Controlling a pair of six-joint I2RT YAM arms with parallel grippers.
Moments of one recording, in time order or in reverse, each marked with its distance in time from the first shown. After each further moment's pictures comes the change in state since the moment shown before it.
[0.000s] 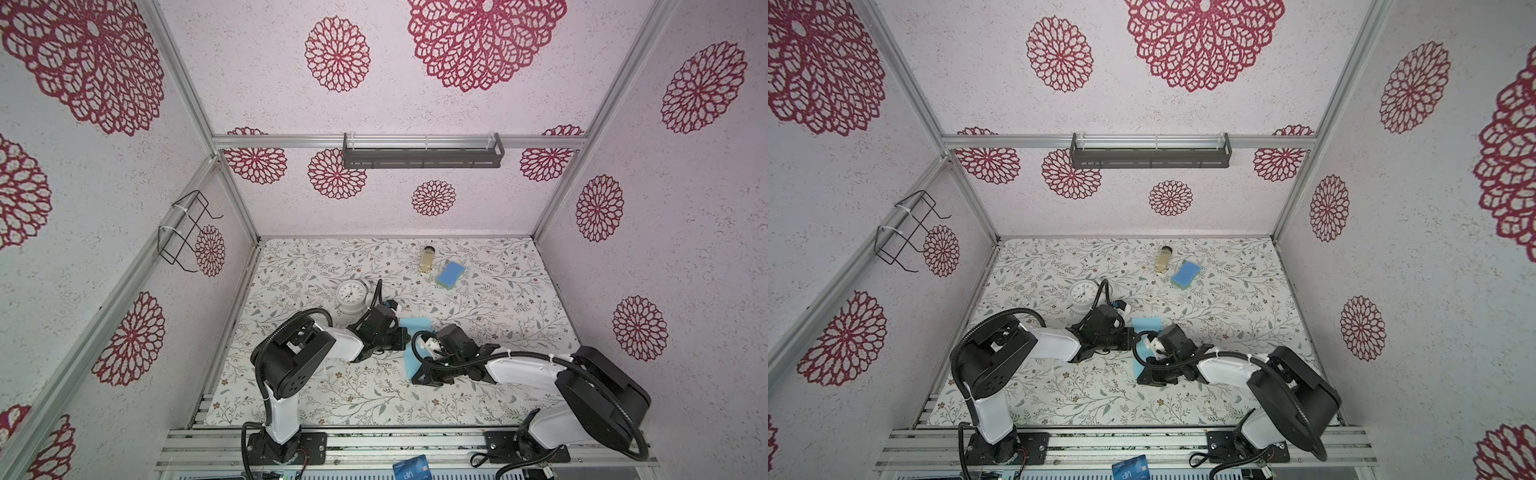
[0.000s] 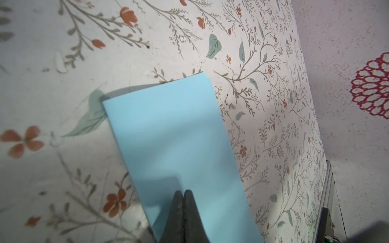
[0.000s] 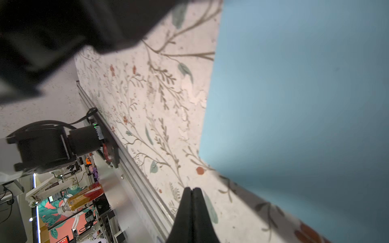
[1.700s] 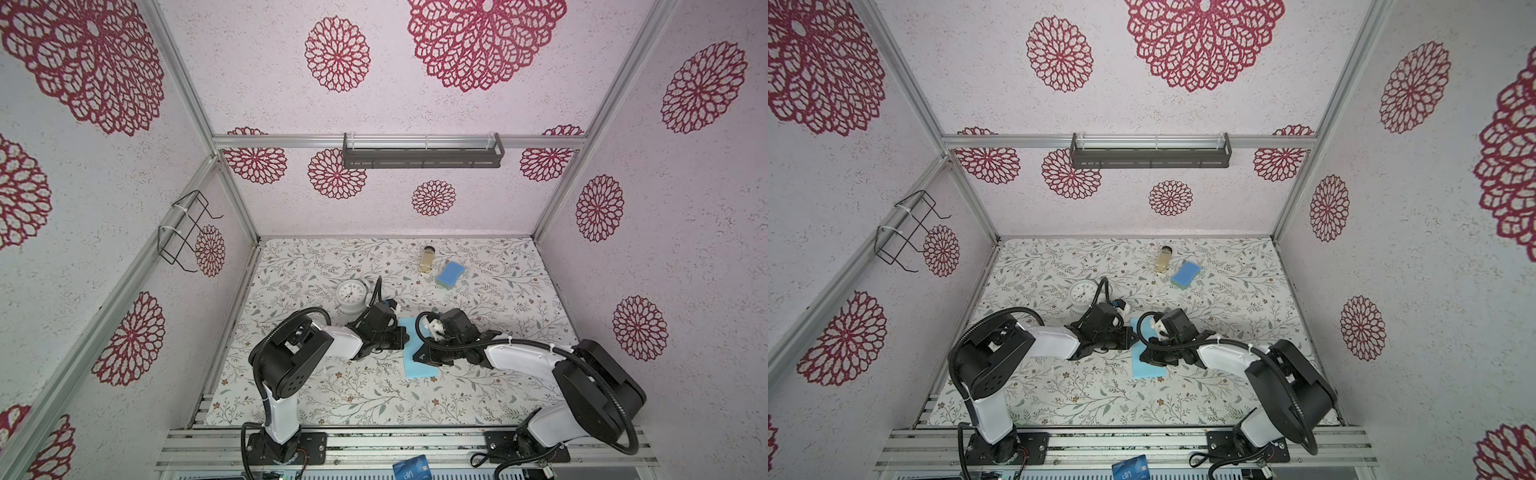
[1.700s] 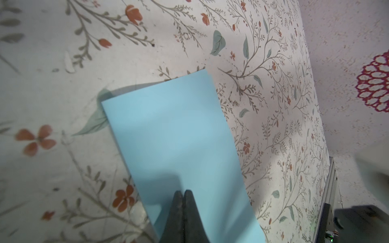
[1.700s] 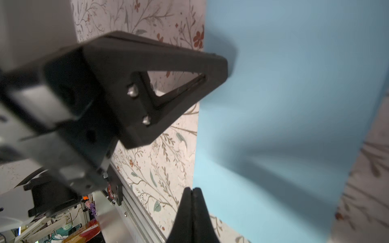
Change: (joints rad) left arm 0.017 0.003 0.016 -0.036 0.015 0.033; right arm -0.101 0.129 0.098 0.034 0.068 -0.009
